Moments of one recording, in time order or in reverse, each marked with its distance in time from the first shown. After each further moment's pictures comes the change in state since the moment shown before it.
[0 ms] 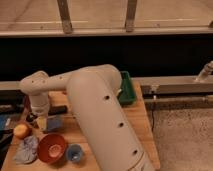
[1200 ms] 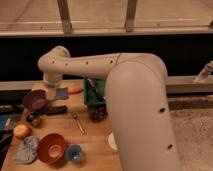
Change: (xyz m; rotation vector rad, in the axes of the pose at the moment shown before) arm 0.046 -0.098 -0.149 0.399 -0.216 0.084
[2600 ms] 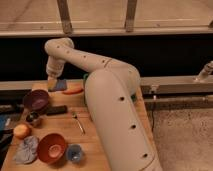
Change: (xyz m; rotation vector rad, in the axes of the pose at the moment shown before) arm -0.024 -0.062 0.042 -0.118 -0.091 -0.059
